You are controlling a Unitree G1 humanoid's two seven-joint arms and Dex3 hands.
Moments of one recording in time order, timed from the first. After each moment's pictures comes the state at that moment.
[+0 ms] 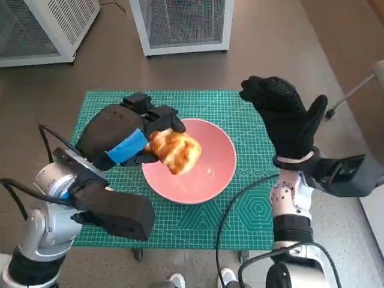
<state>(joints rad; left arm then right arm) -0.49 0.58 -0.15 -0.42 0.55 0.21 -0.53 -0.77 0.00 -0.33 0.75 0.55 -0.55 0.92</state>
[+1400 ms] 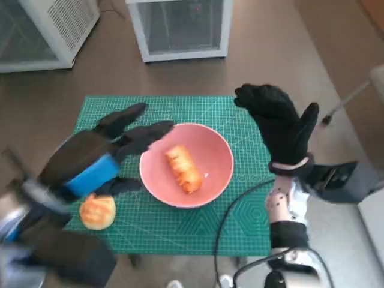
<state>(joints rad) -0.23 0.65 0.24 -0.83 0.38 0.34 -0.70 -0.76 -0.01 -0.31 0.76 0.55 -0.57 0.90</state>
